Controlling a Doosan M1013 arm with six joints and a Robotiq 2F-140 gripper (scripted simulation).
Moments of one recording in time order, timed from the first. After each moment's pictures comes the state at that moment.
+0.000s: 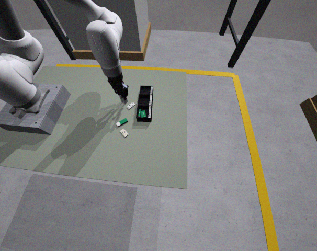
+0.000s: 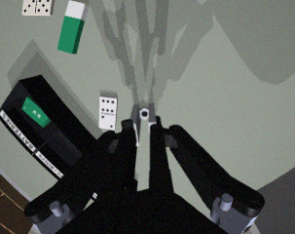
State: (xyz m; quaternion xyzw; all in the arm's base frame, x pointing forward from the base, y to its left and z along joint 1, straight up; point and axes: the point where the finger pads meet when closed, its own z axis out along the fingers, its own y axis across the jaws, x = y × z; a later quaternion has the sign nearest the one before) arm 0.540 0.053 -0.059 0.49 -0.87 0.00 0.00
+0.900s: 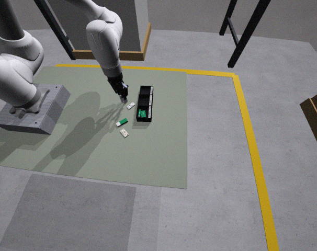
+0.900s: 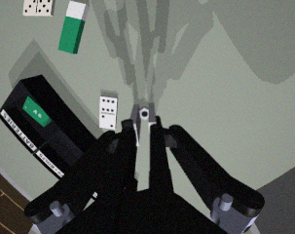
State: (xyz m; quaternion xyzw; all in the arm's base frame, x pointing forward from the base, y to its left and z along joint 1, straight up) arm 0.540 0.053 -0.057 0.49 -0.87 0.00 0.00
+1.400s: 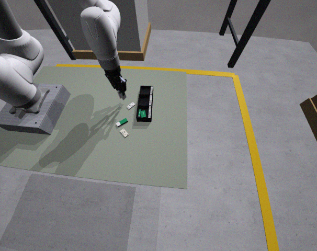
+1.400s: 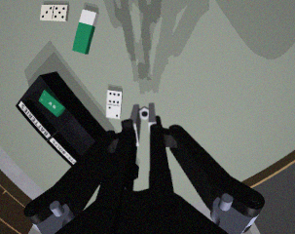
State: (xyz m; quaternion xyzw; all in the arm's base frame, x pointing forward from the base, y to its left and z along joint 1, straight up) arm 0.540 0.053 -0.017 0.49 -0.87 0.00 0.00
